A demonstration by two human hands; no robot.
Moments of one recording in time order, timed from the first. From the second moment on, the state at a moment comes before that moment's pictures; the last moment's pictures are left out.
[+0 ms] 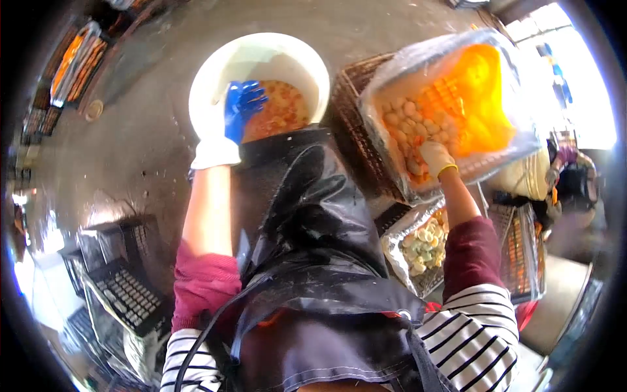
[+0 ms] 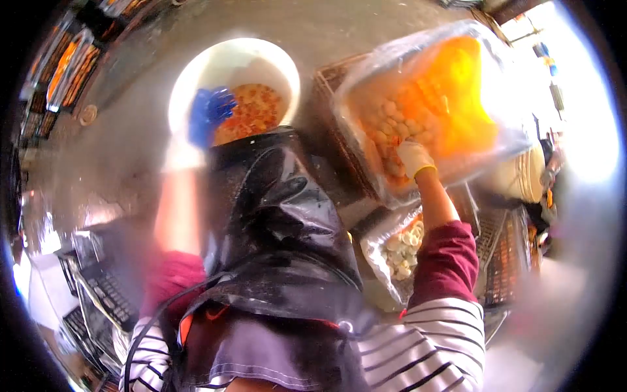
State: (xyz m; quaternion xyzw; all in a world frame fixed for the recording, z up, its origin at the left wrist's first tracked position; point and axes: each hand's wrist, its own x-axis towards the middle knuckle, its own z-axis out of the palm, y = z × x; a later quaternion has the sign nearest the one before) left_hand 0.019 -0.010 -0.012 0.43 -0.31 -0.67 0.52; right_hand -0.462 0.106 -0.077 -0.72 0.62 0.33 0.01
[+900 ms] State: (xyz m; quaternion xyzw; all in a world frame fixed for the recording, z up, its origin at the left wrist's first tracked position) left_hand 0.013 0.016 -0.009 0.32 -0.34 -0.65 0.60; right_hand -0.114 -0.016 0.030 -0.82 0.50 -0.19 0.22
